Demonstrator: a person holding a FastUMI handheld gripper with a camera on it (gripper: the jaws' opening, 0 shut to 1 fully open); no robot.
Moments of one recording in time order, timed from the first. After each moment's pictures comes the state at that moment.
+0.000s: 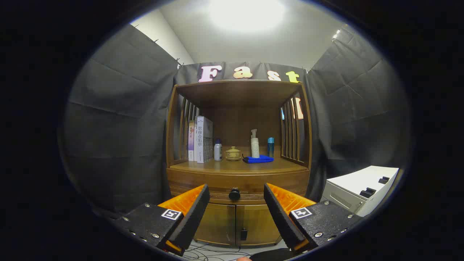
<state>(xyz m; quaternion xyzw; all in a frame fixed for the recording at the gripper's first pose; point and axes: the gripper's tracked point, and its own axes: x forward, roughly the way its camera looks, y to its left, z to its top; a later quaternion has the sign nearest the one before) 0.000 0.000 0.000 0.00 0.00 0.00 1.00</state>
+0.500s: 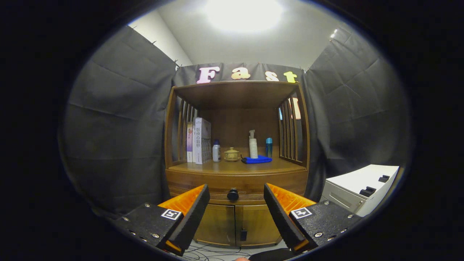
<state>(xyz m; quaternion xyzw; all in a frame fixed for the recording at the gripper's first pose) -0.003 -0.008 -0.001 0.01 0.00 0.00 1.00</state>
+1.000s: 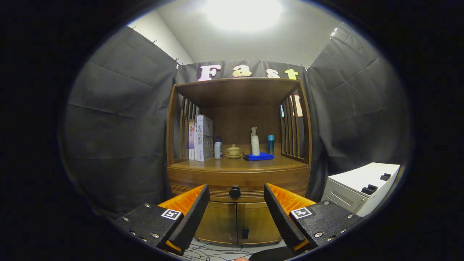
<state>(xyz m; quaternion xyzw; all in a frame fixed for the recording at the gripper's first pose) -0.003 -0.003 -0.008 0.01 0.01 0.01 1.00</state>
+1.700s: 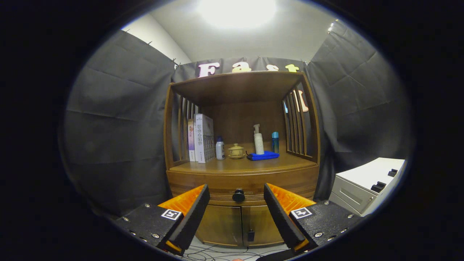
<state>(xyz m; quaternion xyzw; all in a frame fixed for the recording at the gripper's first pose) 0.047 0.000 -0.011 0.03 0.02 0.02 1.00</state>
